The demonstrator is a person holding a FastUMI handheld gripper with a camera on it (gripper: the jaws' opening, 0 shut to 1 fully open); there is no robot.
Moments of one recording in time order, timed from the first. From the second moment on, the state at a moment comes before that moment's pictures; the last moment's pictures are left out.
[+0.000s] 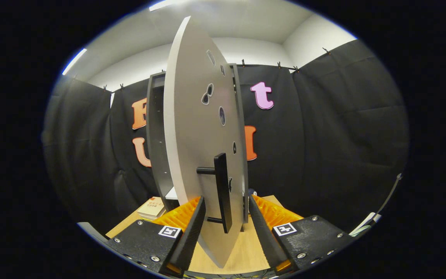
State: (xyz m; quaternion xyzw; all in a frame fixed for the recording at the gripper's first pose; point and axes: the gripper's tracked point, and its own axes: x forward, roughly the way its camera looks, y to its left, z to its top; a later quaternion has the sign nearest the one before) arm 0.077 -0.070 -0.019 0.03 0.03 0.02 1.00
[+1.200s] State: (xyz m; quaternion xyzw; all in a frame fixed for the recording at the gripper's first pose) arm 0.160 0.057 -0.027 0.03 0.03 0.16 0.99
